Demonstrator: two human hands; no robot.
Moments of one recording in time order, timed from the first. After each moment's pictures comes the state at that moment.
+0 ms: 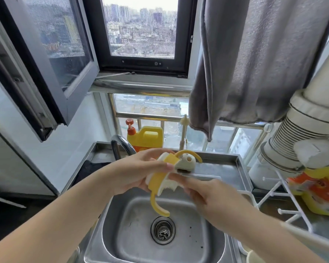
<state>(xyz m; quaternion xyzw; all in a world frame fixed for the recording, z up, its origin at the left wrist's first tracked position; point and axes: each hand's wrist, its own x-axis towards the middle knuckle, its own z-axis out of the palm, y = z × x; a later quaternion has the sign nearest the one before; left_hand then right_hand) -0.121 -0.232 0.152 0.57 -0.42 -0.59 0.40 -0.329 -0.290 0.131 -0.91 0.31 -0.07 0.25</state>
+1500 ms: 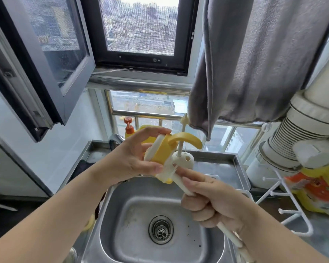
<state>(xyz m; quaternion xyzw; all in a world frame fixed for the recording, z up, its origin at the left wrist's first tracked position) -0.085 -0.241 0.136 0.40 -0.58 -0.48 0.52 -0.306 -0.294 0.140 -0.45 0.19 -0.01 0.87</state>
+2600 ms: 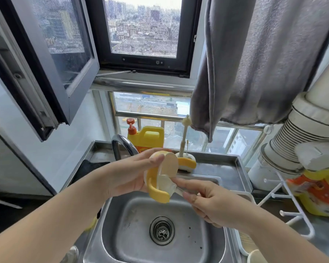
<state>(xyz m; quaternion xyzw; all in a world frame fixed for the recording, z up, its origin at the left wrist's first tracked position) -0.100 -0.231 0.135 0.47 -0.37 -0.66 0.45 -0.312 -0.291 0.140 -0.78 0.29 0.01 0.56</state>
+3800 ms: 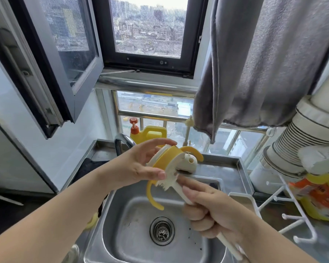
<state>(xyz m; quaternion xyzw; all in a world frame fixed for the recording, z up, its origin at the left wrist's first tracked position) -0.085 -0.232 0.130 0.44 -0.56 -0.53 0.46 -0.307 -0.280 0.134 -0.46 0.24 -0.02 0.85</state>
